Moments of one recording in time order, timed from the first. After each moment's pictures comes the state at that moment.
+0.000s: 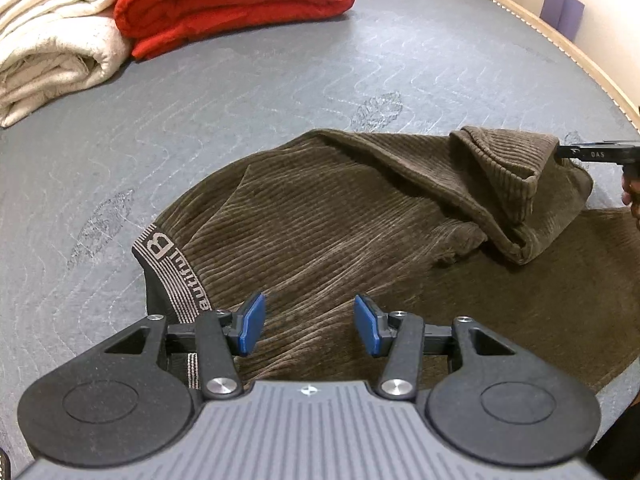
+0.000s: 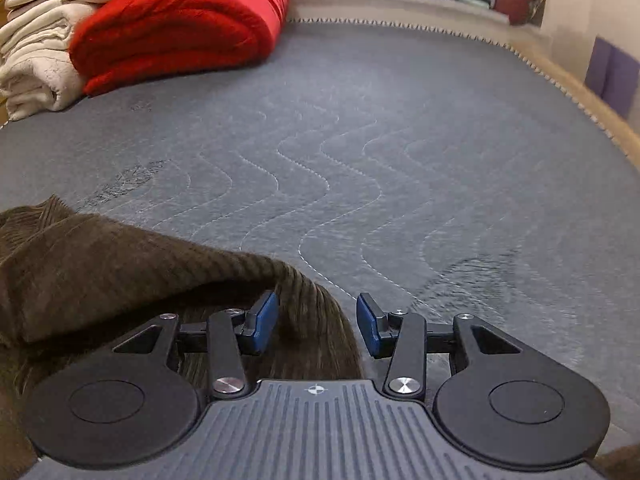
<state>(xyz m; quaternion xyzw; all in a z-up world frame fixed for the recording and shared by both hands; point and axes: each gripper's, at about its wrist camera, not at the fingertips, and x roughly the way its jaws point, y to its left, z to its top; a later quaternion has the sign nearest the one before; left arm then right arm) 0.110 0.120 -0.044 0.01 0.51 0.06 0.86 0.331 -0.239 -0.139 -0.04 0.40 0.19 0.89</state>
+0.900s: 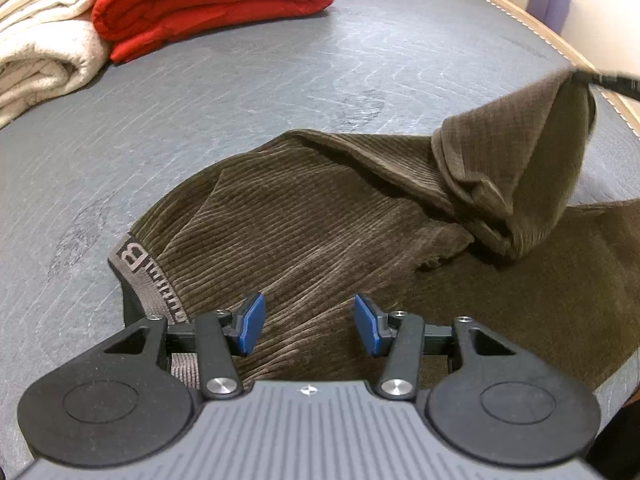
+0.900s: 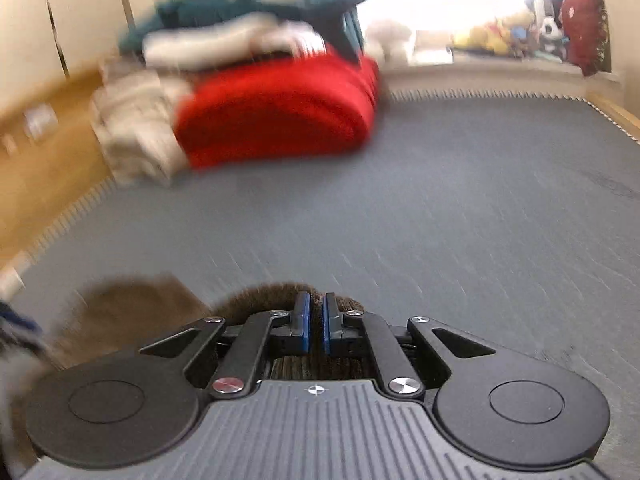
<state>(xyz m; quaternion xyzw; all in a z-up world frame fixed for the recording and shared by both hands) 0.120 0.109 -0.048 0.01 0.51 0.02 0.86 0.315 -0.272 -0.048 0.09 0.28 0.34 0.89</state>
